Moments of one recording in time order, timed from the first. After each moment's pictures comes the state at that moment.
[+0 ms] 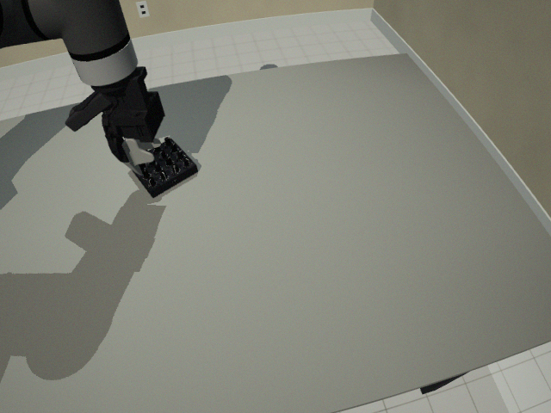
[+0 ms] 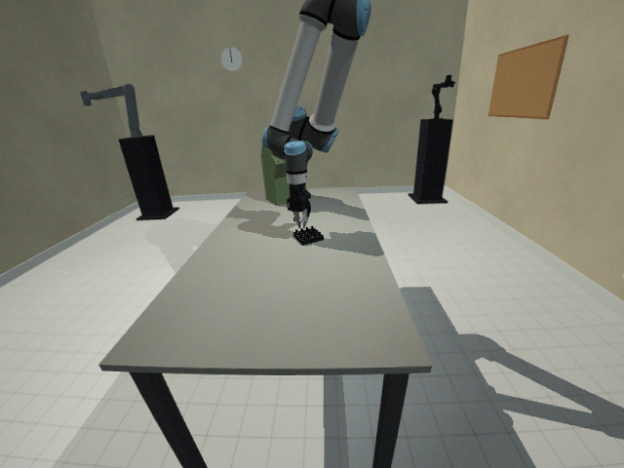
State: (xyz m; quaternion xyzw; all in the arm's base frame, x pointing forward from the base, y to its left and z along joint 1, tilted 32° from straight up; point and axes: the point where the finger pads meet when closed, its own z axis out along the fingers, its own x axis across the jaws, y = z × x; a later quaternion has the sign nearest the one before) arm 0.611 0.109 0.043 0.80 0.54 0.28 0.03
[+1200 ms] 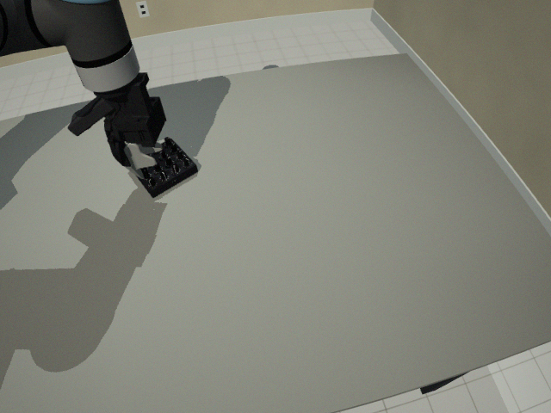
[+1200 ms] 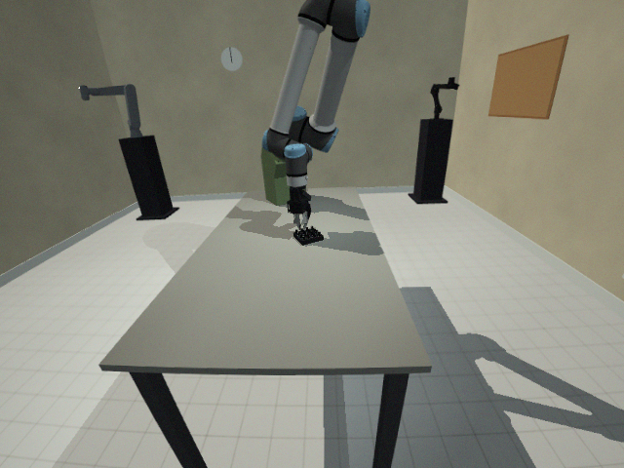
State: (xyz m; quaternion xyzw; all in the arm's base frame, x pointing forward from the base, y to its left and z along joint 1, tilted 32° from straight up) arm 0.616 0.111 0.034 0.80 0.54 0.28 0.03
